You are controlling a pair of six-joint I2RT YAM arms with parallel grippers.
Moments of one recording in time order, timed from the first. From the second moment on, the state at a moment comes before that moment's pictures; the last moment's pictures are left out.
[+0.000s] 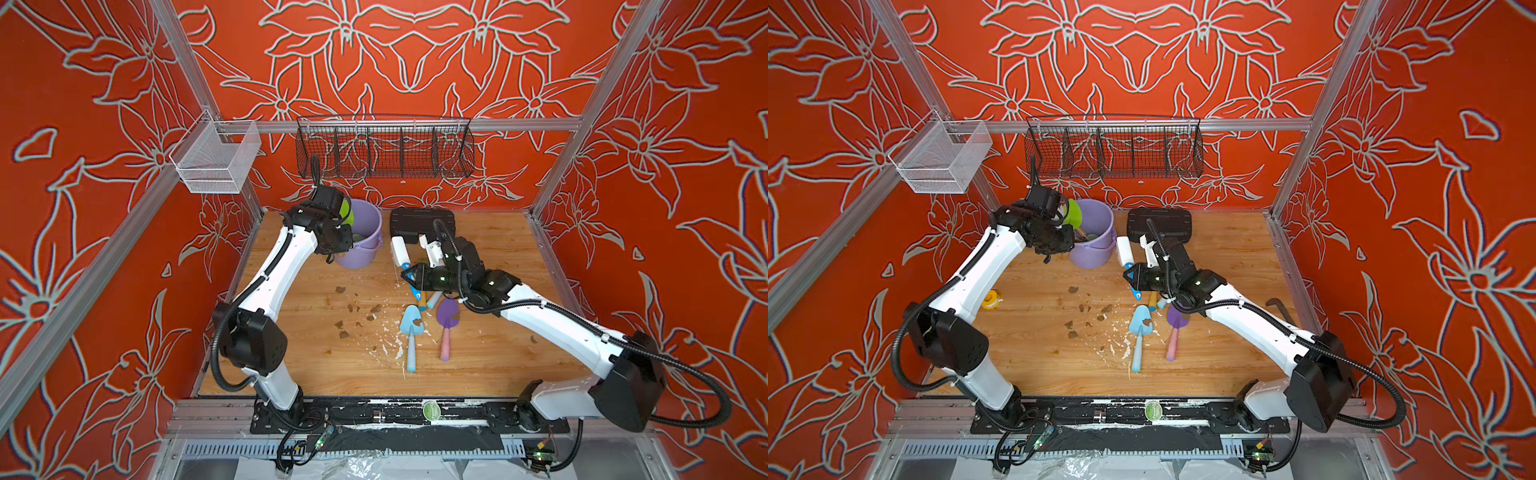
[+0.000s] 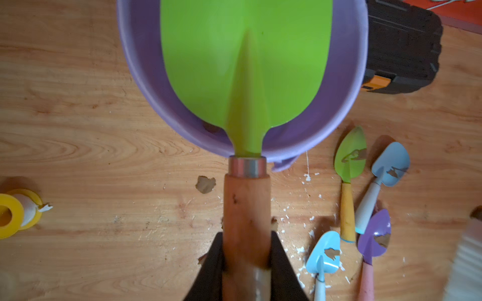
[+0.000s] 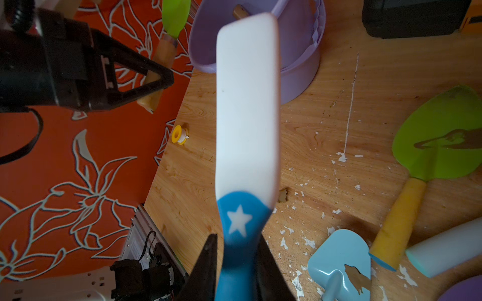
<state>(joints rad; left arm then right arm) -0.23 1.74 1.81 -1.14 -0.02 -0.39 0.70 1.36 1.11 -0.31 -0.24 0.69</state>
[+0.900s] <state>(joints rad) -0.23 2.13 2.34 -1.31 -0.06 -0.35 0.69 1.33 1.11 -0.32 -0.24 0.68</state>
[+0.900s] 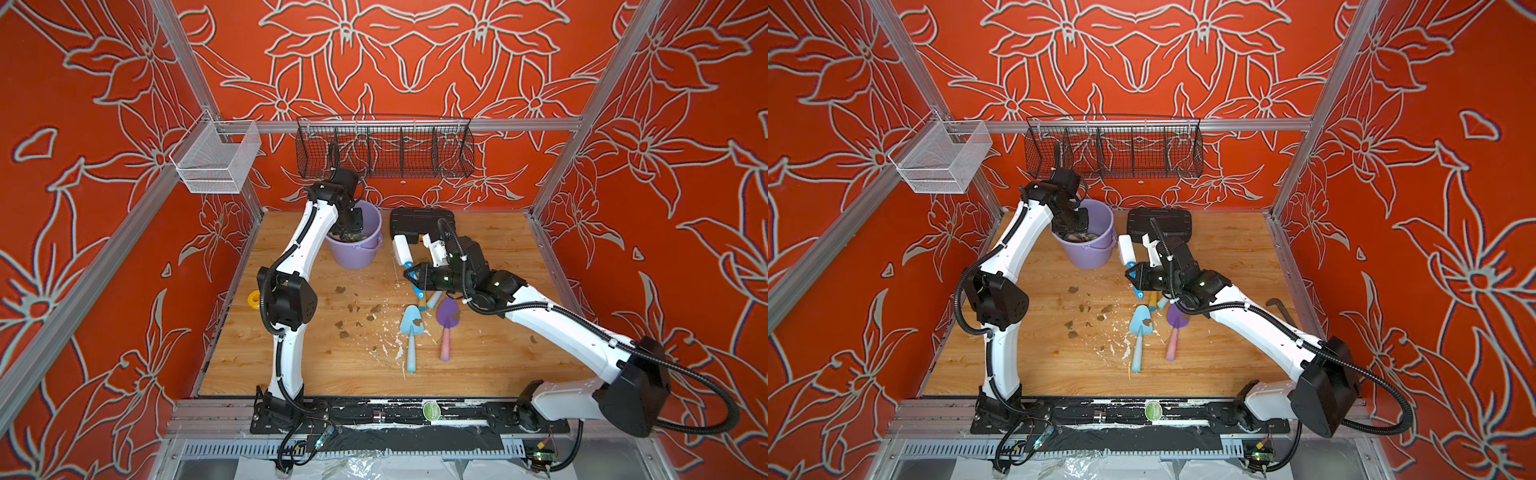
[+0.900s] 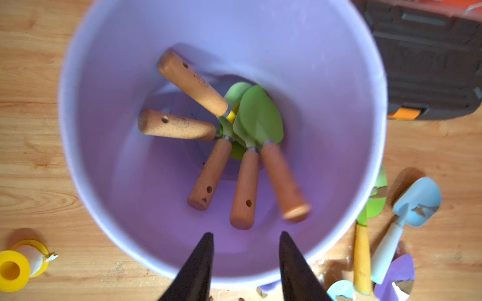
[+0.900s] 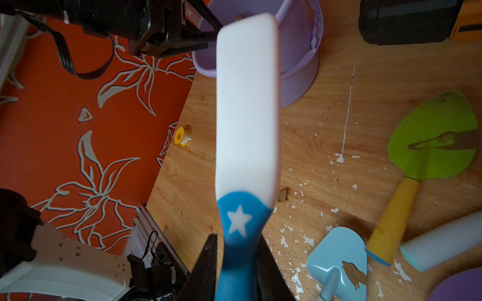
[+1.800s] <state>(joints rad) -0.73 1.30 1.09 -0.91 0.03 -0.67 0.66 1.12 0.86 -0.50 -0.18 0.67</state>
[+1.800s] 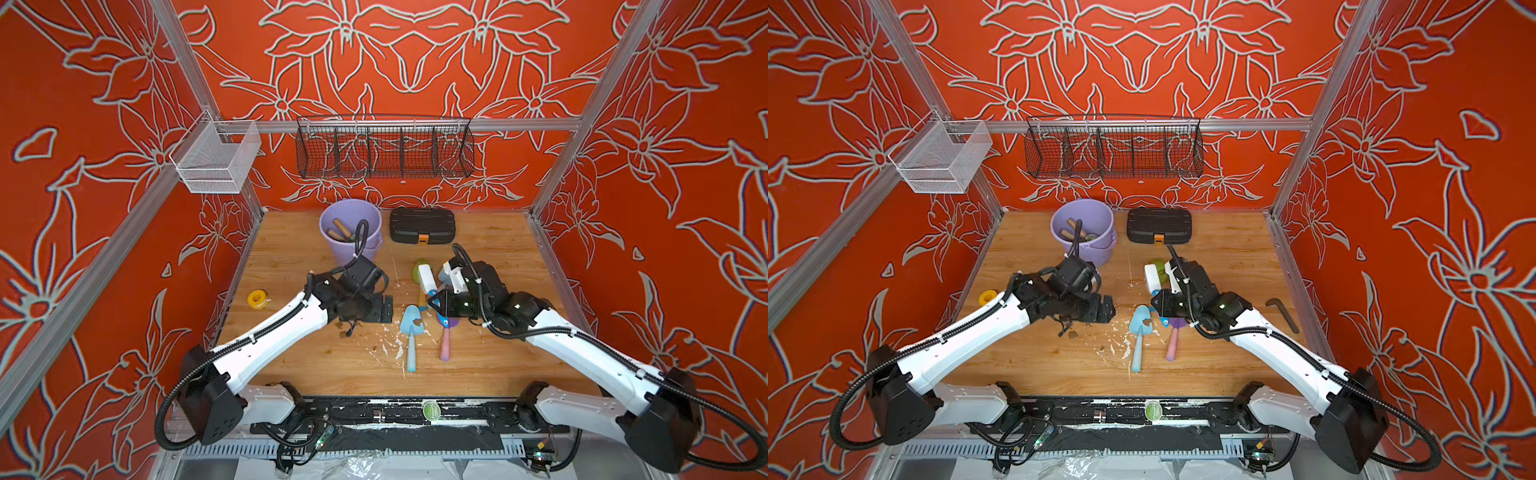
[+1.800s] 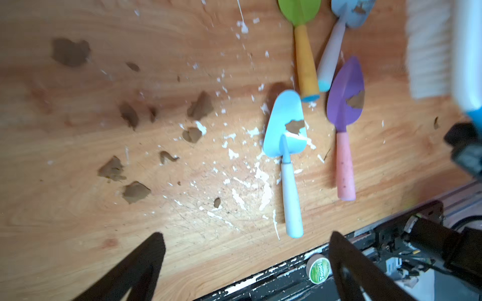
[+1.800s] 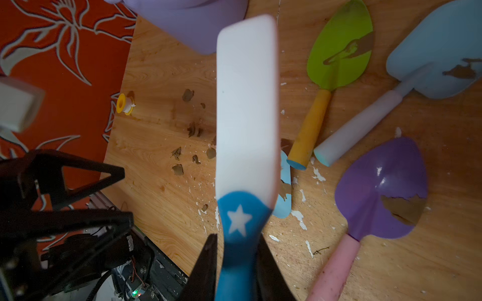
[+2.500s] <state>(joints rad) -1.05 1.68 1.13 -0.75 -0.09 -0.83 0.66 0.96 0.75 -0.53 -0.16 0.72</state>
